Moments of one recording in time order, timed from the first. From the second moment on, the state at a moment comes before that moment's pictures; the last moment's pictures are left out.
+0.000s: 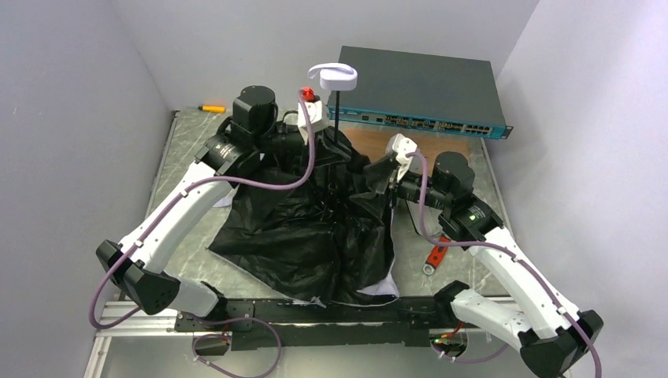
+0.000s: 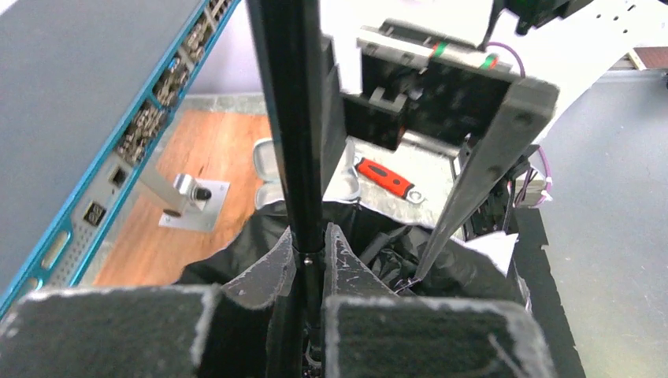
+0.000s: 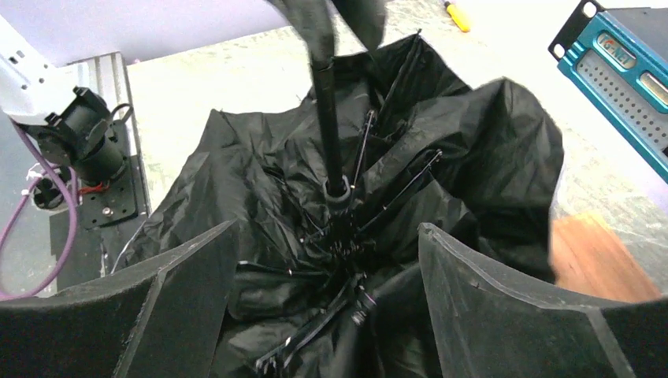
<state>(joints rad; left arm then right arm) -0.62 1.41 1.60 -0.39 0.89 0.23 0.53 0.91 0.97 -0.21 -0.61 -0.12</state>
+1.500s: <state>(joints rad) -0.58 1.12 1.13 -0.17 0.77 0.46 0.65 1.16 1.06 0.22 -0.45 0.15</state>
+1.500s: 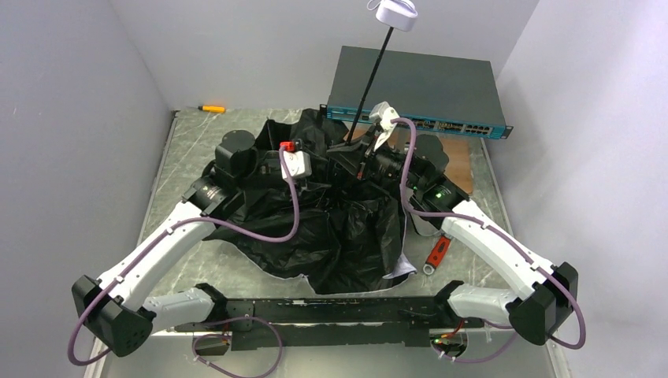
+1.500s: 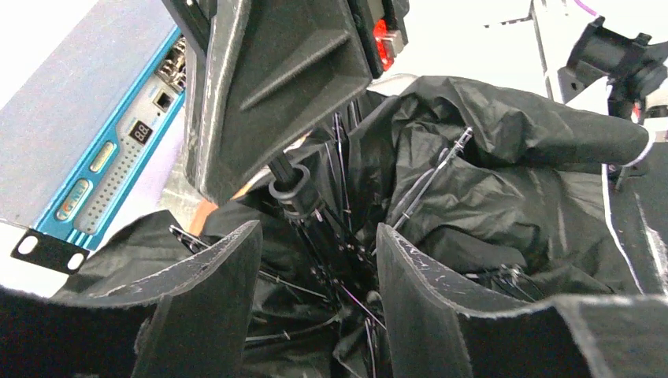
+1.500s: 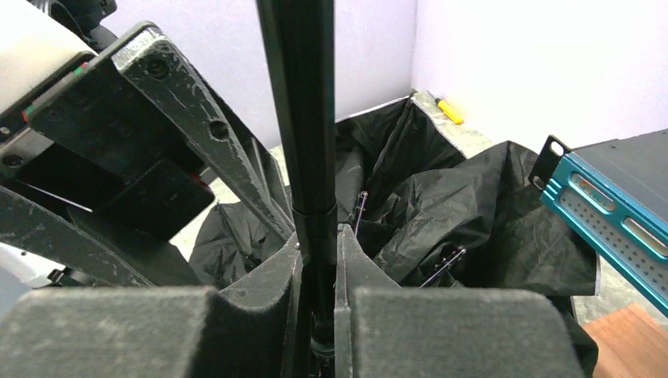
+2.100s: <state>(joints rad) -0.63 1.14 1.02 -0.04 0.66 0.38 0.68 1.18 1.06 0.24 -0.46 0.14</state>
